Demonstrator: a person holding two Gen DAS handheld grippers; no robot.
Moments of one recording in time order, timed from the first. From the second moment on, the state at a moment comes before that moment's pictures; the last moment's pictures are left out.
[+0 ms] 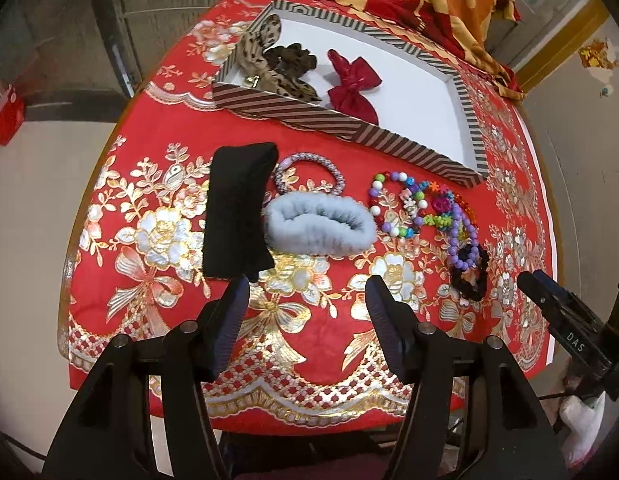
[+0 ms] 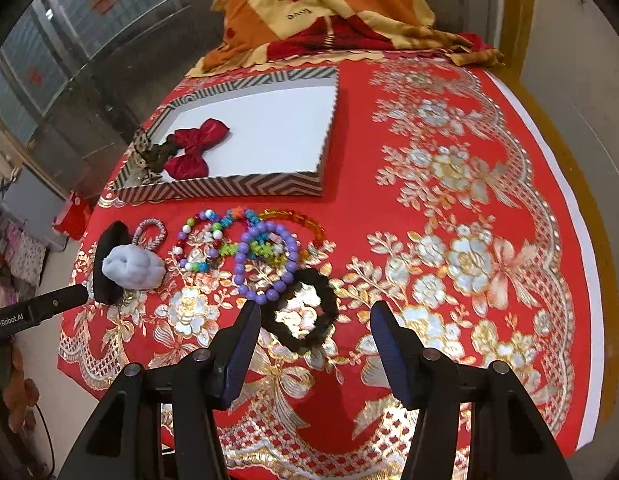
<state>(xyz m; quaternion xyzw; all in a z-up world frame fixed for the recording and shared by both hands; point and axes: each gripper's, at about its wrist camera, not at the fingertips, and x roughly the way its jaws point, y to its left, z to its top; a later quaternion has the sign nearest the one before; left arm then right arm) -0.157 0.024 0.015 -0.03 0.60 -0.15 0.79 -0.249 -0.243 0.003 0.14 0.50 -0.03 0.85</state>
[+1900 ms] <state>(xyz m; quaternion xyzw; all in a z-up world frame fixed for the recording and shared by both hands) -0.080 0.047 -0.014 -0.15 0.64 -0.13 0.74 -0.196 -0.242 0.027 0.16 0.47 0.06 0.87</state>
